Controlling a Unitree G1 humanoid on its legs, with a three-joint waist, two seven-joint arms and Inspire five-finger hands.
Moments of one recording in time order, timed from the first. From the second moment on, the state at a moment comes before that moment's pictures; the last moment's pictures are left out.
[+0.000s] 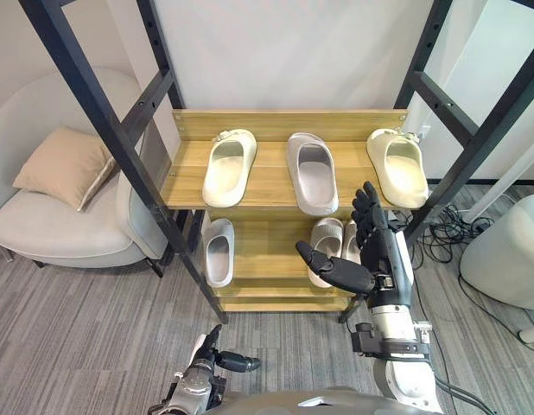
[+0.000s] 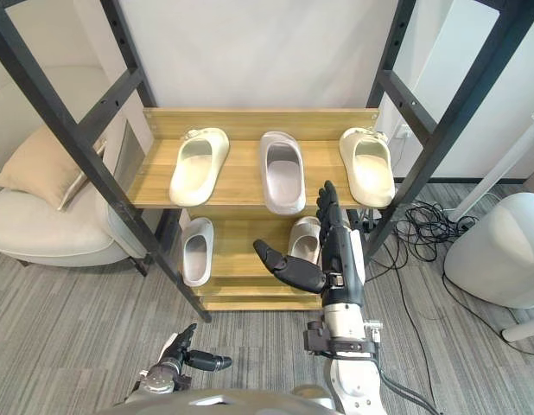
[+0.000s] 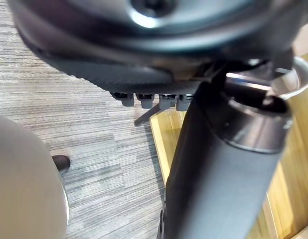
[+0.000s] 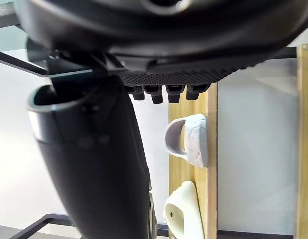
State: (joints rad) left arm 0.03 0.13 -0.24 1.09 -0.01 -0.12 0.13; right arm 0.49 -0.08 0.28 -0.47 -0.06 -0.25 -0.22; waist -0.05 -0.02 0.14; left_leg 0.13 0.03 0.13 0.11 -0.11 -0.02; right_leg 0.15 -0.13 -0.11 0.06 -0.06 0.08
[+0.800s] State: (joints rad) left arm 0.03 0.13 -0.25 1.07 0.01 -0.13 0.10; right arm 0.28 -0.11 0.08 -0.53 -0.20 -0.26 -0.32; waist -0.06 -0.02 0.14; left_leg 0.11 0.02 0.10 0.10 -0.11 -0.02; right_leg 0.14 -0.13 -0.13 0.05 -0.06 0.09
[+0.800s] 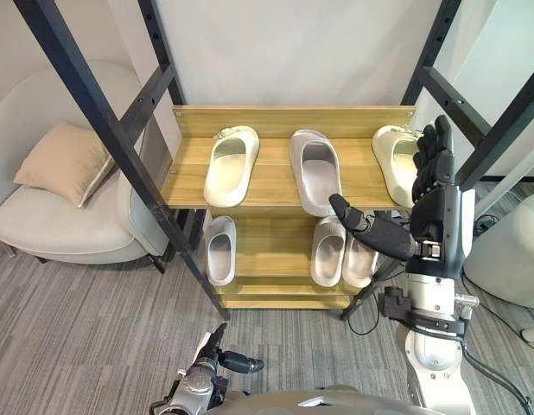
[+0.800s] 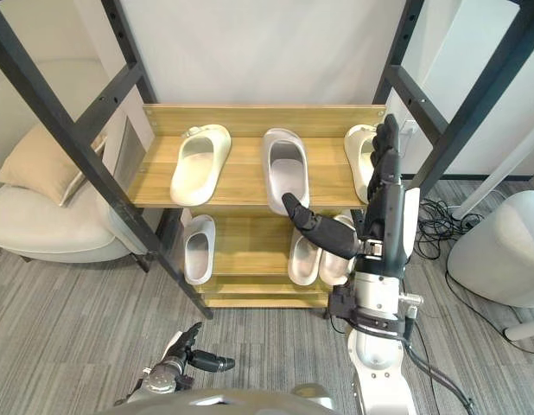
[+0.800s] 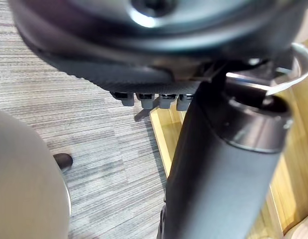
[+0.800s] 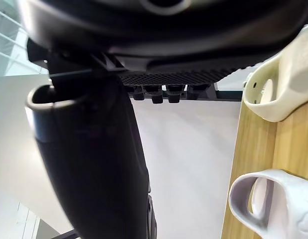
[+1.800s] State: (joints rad) left arm 0.03 0.13 -0.17 1.07 0.01 -0.12 0.08; right arm 0.02 -0.17 -0.08 -0.18 -0.23 -0.15 -0.33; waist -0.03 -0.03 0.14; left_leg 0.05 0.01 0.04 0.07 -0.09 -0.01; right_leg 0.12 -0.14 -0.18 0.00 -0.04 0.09
